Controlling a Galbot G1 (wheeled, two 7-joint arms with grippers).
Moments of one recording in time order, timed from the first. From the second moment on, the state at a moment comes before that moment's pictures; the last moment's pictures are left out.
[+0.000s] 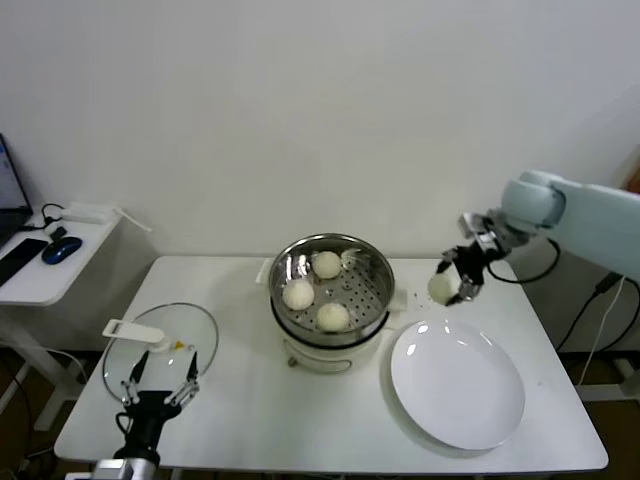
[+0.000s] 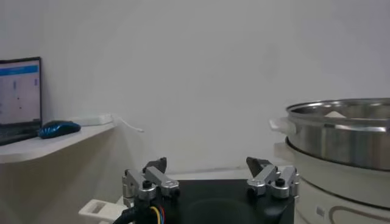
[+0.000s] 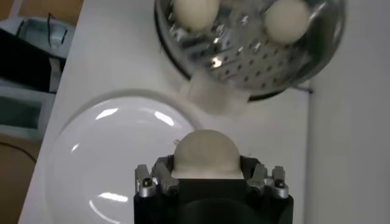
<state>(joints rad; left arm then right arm) 1.69 -1.50 -0.74 -2.03 -0.07 -0.11 0.10 0.79 0.73 -1.57 1.35 0.56 -0.20 -1.05</state>
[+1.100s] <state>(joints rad) 1.70 -1.49 -0.76 -2.02 -0.08 -0.12 0.10 0.68 1.13 -1.57 1.13 0.72 -0.27 -0.98</state>
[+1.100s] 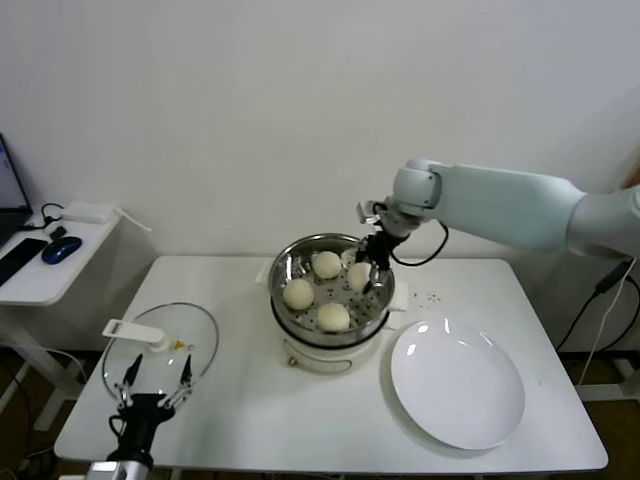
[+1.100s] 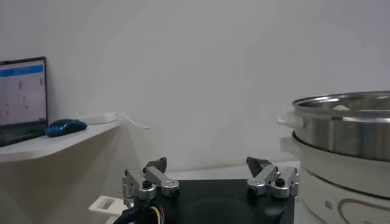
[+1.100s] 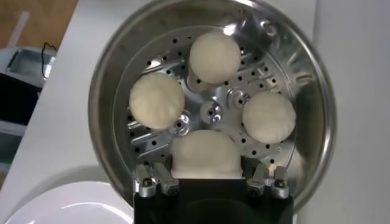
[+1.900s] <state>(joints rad) 1.70 -1.48 -0.75 -2.00 -0.09 -0.12 0.10 0.55 1.19 -1.52 0.99 0.63 -0.27 -0.98</state>
